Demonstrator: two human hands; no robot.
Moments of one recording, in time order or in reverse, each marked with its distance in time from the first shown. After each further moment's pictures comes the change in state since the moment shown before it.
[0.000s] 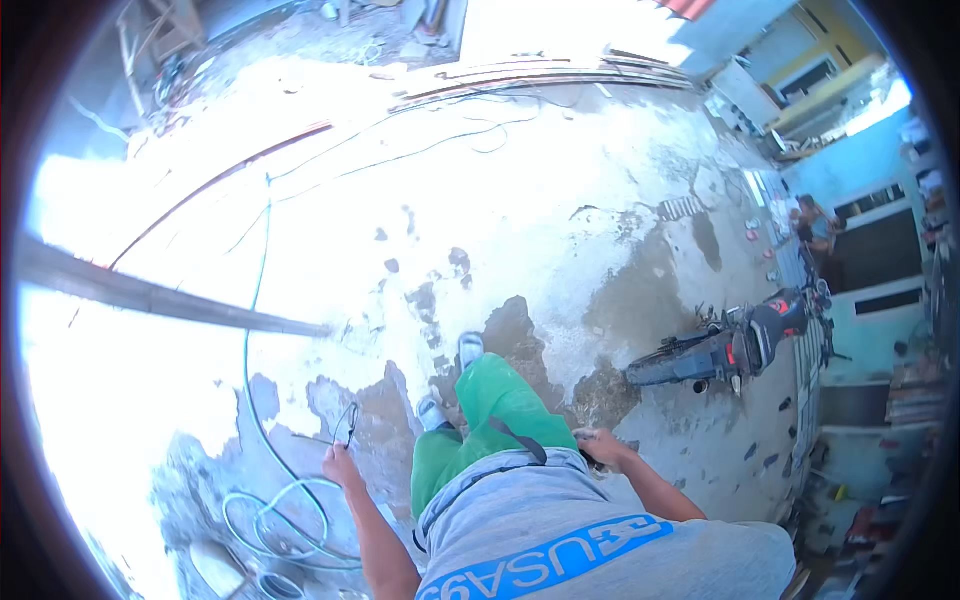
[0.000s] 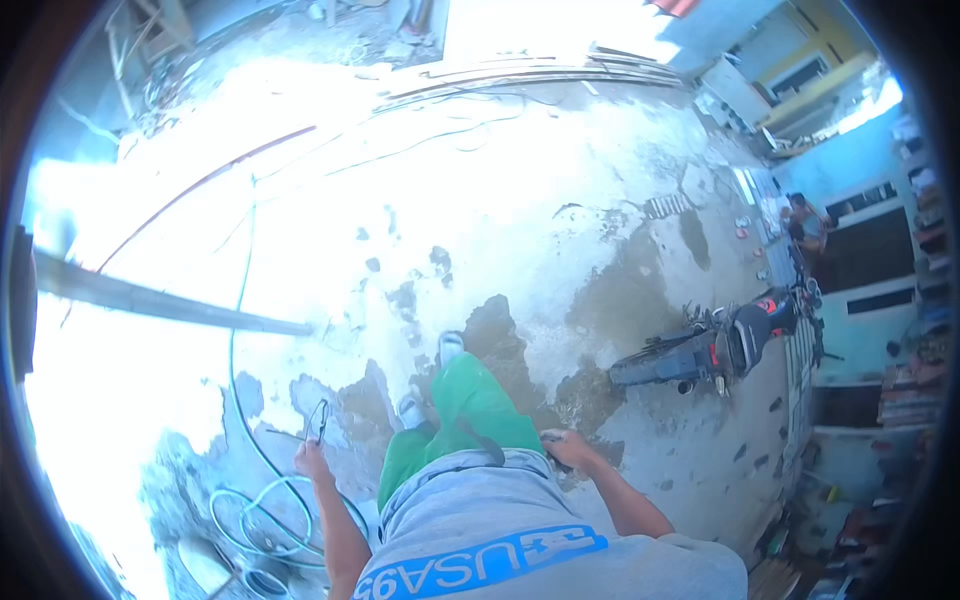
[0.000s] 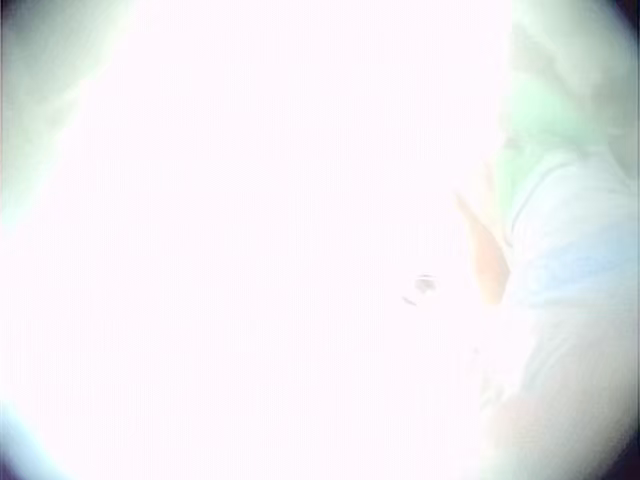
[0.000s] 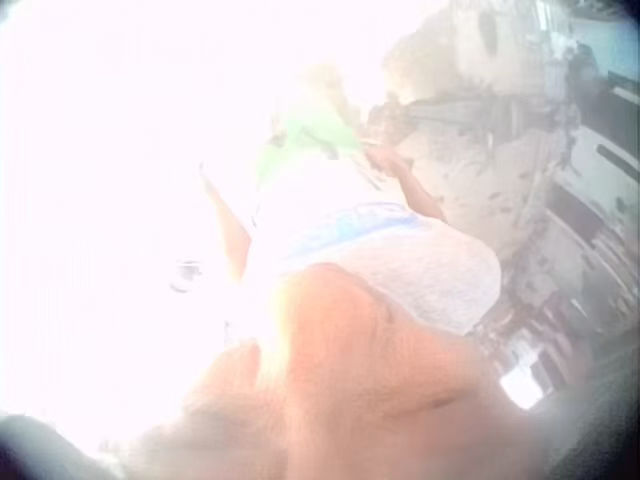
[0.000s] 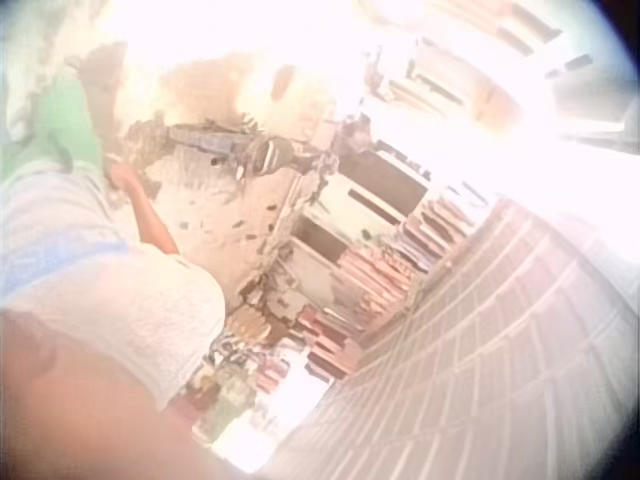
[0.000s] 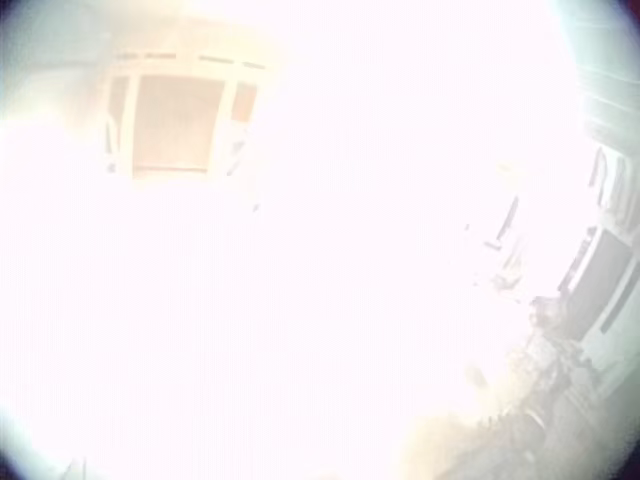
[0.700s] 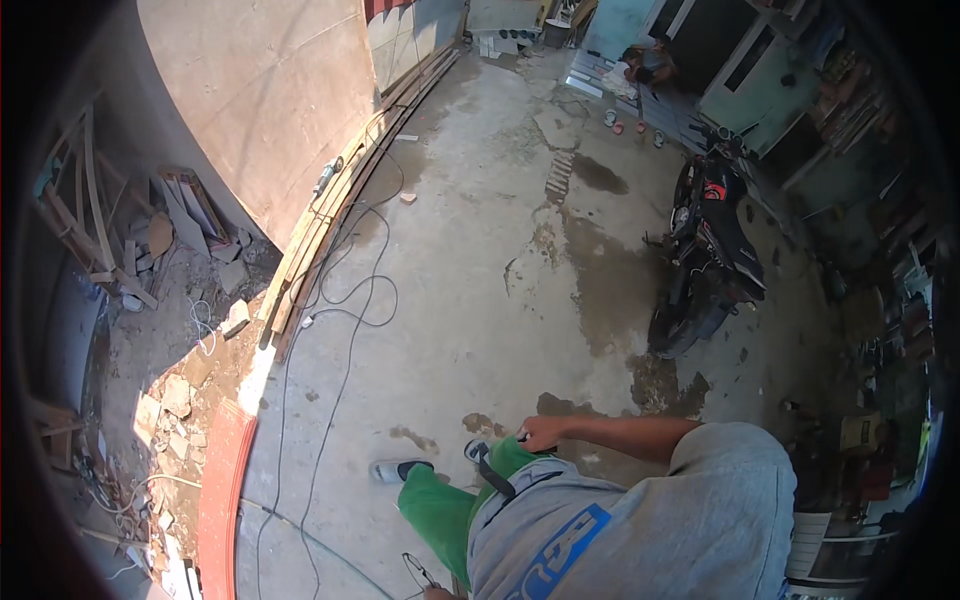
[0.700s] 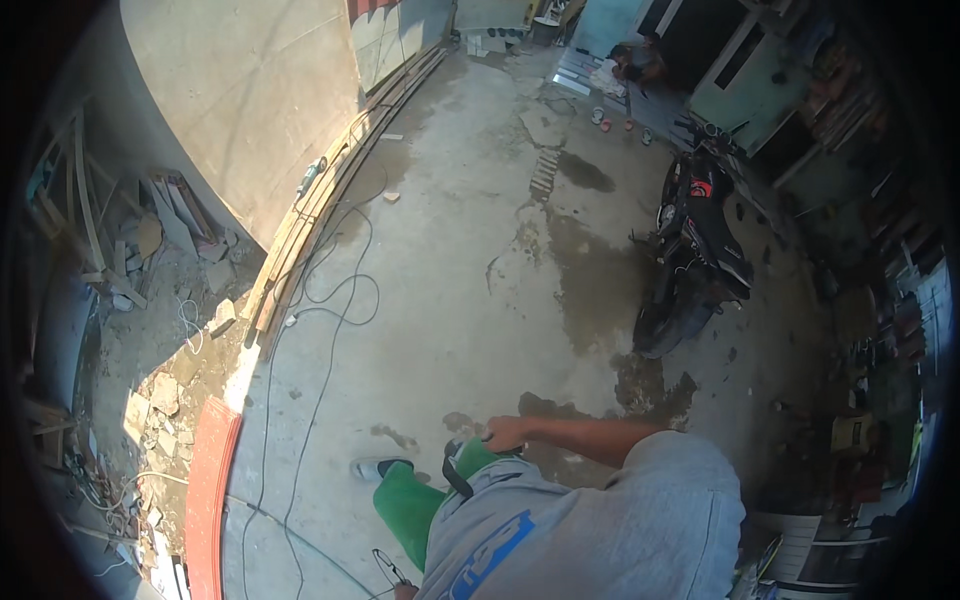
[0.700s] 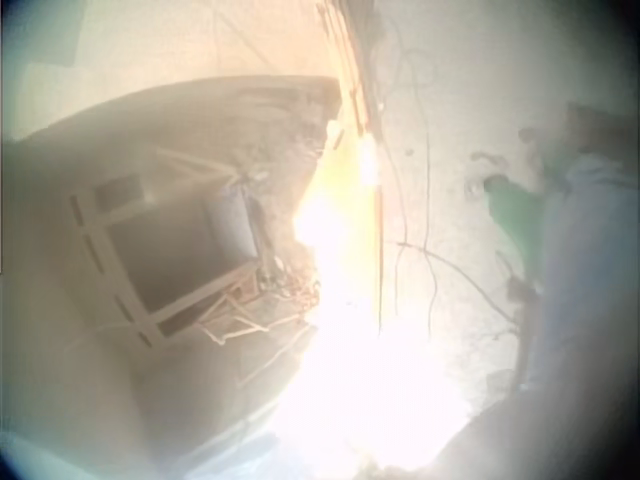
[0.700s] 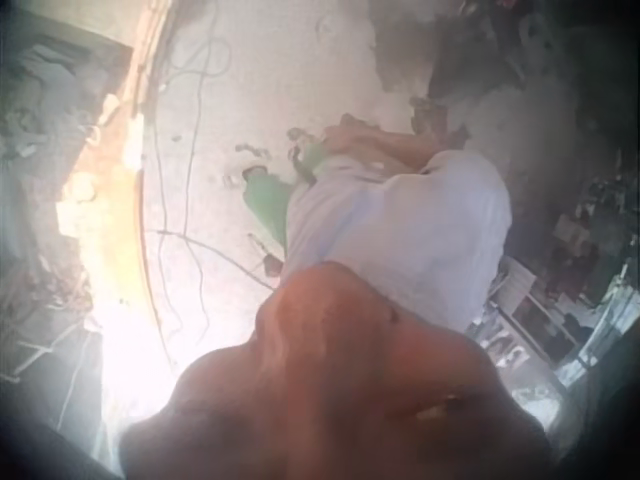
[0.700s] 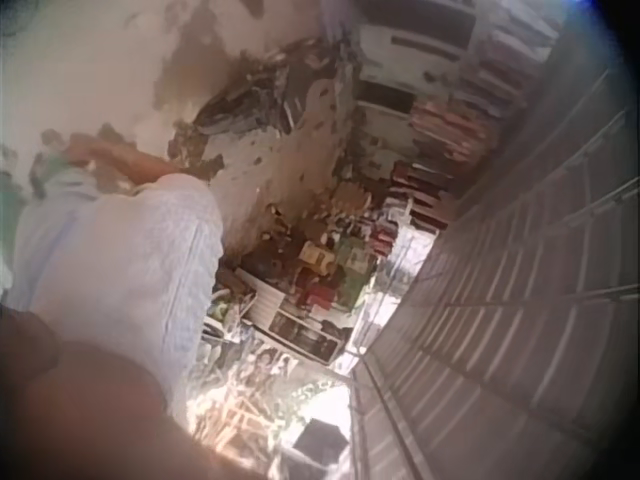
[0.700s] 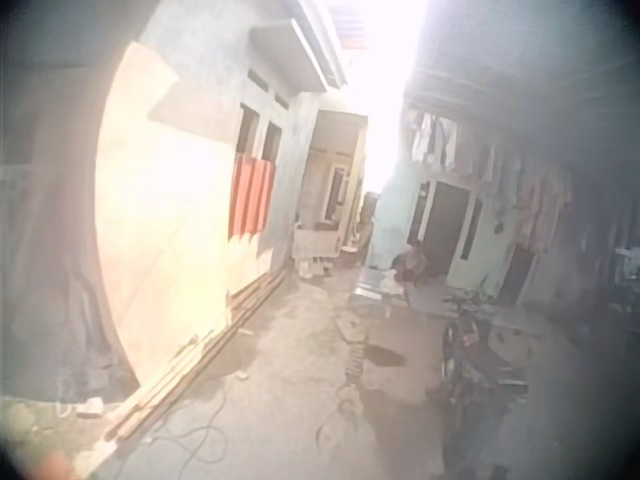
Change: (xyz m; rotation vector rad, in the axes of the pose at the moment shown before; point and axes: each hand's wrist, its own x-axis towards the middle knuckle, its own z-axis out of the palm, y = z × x) left_hand 0.405 0.464 0.364 0.994 -0.590 0.221; right_hand 0.248 -0.650 -0.147 0.015 -0.034 -0.568
